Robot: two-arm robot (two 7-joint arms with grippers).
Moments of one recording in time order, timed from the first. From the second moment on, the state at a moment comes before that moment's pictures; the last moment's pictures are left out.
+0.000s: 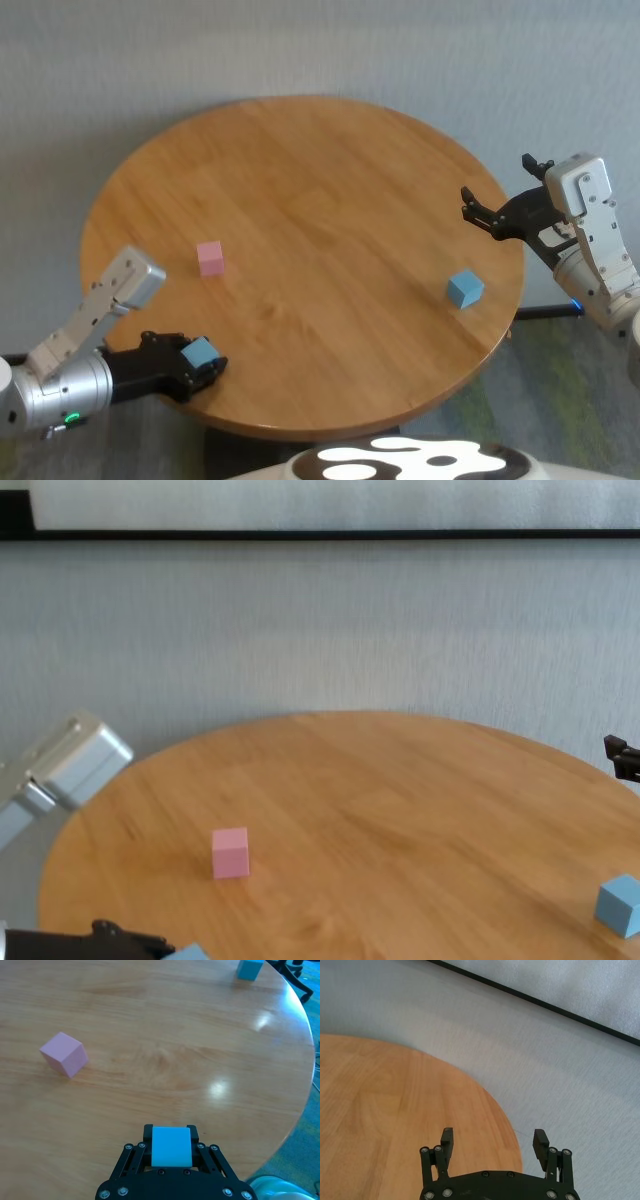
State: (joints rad) left arm -0.17 0.62 0.52 -1.52 -0.36 0.31 -0.54; right arm 0.20 0.60 -0.45 -1.41 0.25 -0.12 -0.03
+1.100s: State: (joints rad) left arm -0.35 0.55 0.60 -1.40 -0.30 0.20 -0.67; right arm 0.20 0.60 -0.45 -1.41 0.25 -0.12 -0.03
